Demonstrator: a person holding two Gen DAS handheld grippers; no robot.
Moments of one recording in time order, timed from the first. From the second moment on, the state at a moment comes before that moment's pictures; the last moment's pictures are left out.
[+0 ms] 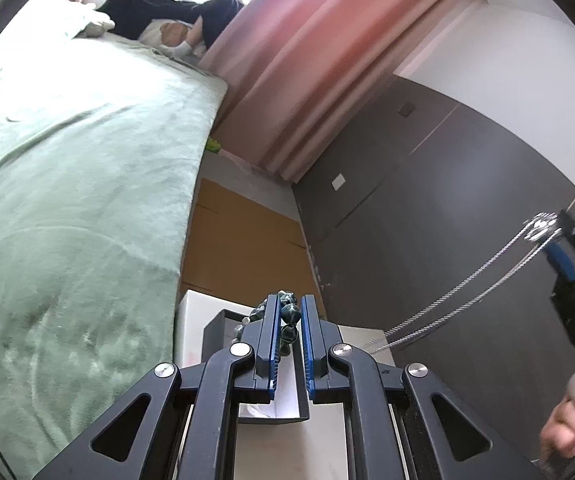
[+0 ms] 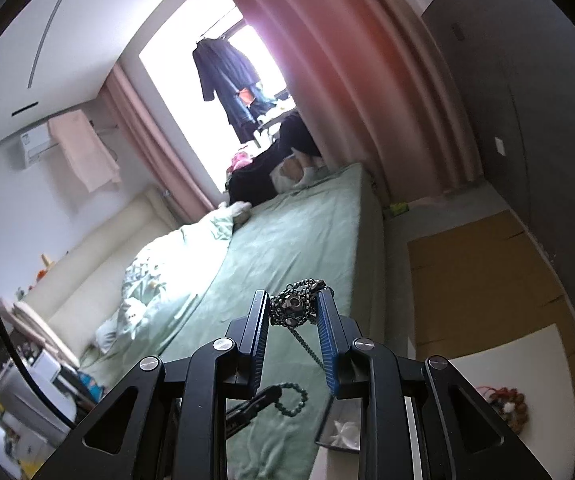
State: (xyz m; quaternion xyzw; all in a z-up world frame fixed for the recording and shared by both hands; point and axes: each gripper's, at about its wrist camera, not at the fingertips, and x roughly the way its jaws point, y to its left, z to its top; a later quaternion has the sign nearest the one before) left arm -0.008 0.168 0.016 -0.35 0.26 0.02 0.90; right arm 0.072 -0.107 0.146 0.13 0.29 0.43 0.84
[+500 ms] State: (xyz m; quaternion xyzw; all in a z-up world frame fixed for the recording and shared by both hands) left arm -0.010 0.174 0.014 -0.35 0.26 0.03 0.90; right arm 0.085 -0.067 0.100 0.12 0.33 0.44 0.83
